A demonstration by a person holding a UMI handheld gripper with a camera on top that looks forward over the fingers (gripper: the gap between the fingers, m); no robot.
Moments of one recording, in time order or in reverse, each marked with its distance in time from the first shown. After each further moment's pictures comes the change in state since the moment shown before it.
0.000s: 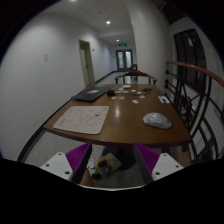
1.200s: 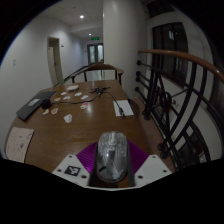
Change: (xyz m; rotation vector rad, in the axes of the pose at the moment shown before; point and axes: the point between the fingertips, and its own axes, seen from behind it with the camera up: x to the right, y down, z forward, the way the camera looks) arm 0.267 -0.078 0.186 -0.063 0.279 0.094
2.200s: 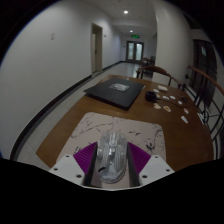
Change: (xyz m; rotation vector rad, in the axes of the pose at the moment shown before) arm -0.428 0.062 -0.081 -0.043 -0.255 -0.252
